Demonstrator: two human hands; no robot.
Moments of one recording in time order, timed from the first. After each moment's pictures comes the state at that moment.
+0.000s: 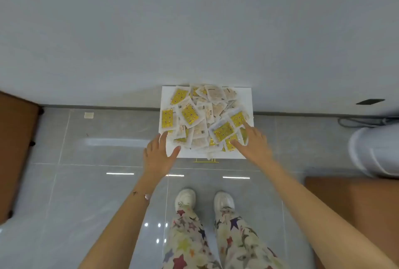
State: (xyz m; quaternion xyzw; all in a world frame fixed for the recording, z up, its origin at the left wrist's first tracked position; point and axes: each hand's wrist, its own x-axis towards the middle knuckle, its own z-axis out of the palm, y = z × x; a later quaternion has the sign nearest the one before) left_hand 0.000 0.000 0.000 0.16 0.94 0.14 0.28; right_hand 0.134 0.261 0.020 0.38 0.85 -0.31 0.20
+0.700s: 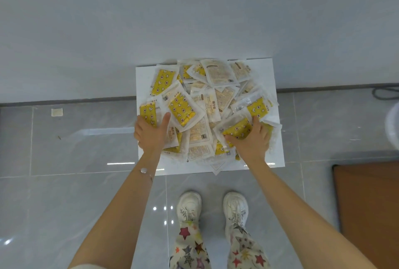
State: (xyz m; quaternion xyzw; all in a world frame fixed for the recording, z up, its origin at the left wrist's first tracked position) left_hand -0.102 0.087 -0.192 -0.15 0.91 0.29 0.26; right_hand 0.072 0.258 -0.199 0.58 0.73 -0.34 0.08
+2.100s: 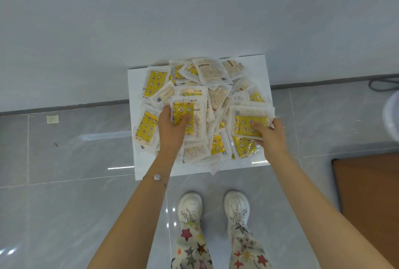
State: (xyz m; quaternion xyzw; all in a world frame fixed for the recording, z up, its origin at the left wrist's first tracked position) left_hand -0.069 0.130 -0.171 0.06 0.83 0.49 0.25; right_hand 0.100 0.307 -0.182 0.63 0.43 -0.64 -0.09
